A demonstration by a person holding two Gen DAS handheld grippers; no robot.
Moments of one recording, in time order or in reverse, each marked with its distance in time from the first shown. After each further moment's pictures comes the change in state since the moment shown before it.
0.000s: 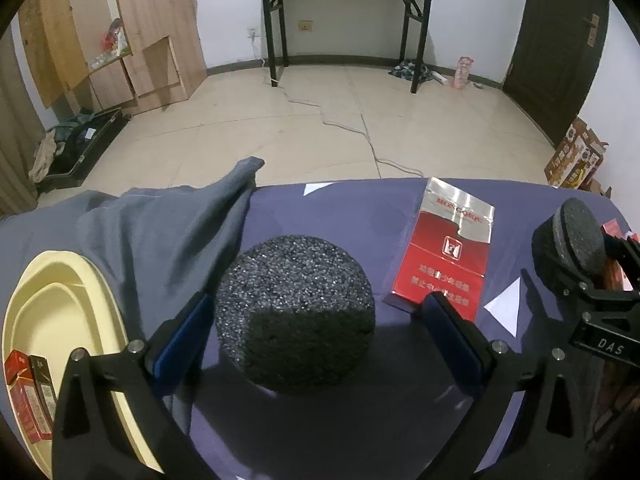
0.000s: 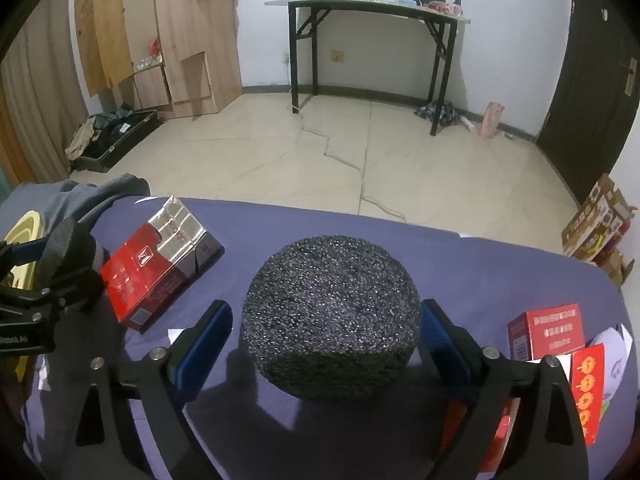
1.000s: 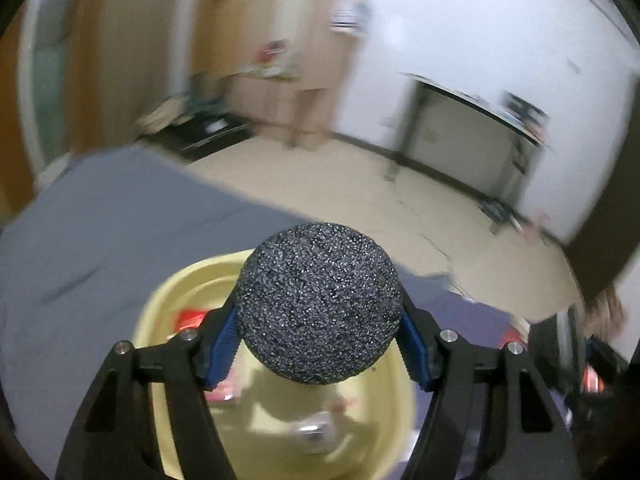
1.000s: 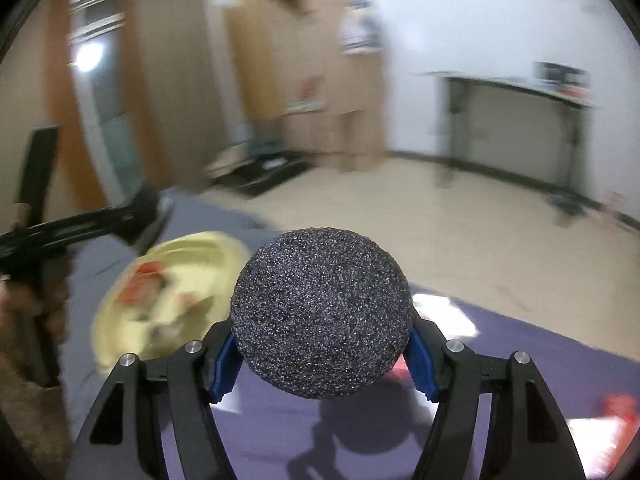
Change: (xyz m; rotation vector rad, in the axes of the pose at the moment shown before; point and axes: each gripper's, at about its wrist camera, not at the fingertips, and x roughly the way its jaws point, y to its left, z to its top) left arm -0.164 0.203 -0.078 -0.528 -0.310 0.179; right arm -0.098 0.129 0.016 -0.267 -0.213 0.533
